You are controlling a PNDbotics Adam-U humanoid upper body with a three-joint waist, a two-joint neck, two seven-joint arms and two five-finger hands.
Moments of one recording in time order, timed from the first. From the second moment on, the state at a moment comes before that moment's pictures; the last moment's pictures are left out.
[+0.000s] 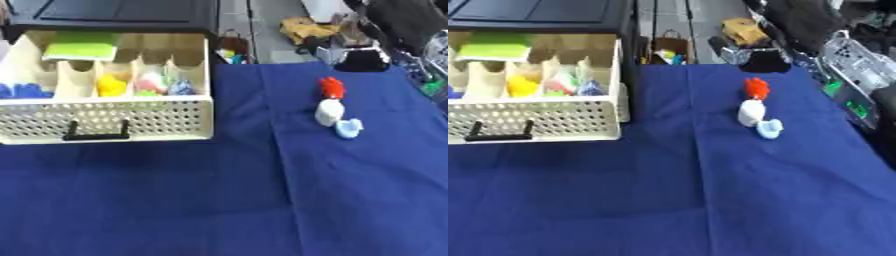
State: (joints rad) left arm -0.23 0.26 0.14 -1.99 0.23 -0.57 0.28; right arm -0.92 -0.81 0.46 -1.34 0.97 -0.20 -0.29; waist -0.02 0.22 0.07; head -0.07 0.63
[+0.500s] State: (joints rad) left arm -0.22 0.26 0.14 -1.99 0.24 -0.56 0.28; right arm -0.97 -0.80 0.39 -1.11 1.08 -0.35 -0.15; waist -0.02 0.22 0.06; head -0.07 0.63
